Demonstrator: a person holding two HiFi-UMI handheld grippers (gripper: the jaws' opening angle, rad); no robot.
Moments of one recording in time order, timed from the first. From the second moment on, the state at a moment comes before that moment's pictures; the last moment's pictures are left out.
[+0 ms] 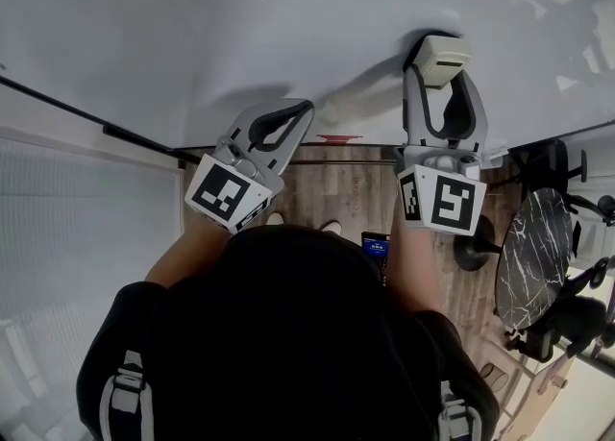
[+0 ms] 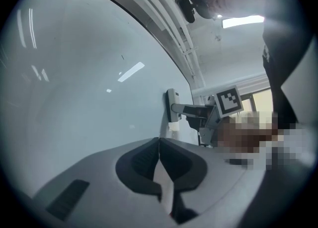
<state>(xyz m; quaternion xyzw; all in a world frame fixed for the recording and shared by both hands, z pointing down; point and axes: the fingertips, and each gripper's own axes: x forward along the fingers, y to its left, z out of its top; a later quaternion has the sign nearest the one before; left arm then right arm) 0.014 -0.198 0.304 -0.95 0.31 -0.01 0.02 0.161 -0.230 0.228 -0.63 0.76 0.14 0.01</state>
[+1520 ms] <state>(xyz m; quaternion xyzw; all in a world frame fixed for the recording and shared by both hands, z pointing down) -0.010 -0.197 0.290 -0.94 0.34 0.01 0.03 0.104 -0.206 0.234 -0.58 0.81 0.13 -0.01</state>
